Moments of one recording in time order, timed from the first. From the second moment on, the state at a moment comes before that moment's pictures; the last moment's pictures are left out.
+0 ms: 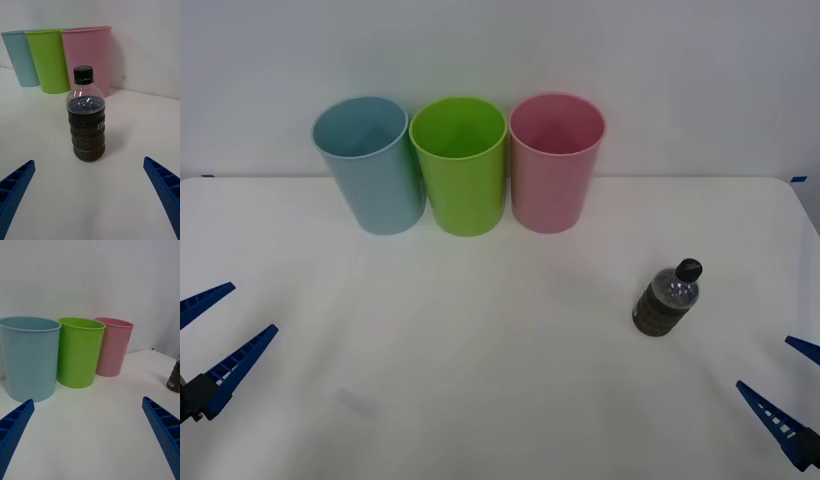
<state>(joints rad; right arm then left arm) 0.43 -0.45 -0.42 -1.51 0.97 -1.14 0.28 0.35 0.40 0.52 -1.66 -0.96 -1.22 0.00</state>
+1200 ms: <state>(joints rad) 0.31 -0.41 -0.18 -1.51 0.97 -0.82 0.33 0.35 0.40 0.52 -1.66 -0.96 -1.22 0.00</state>
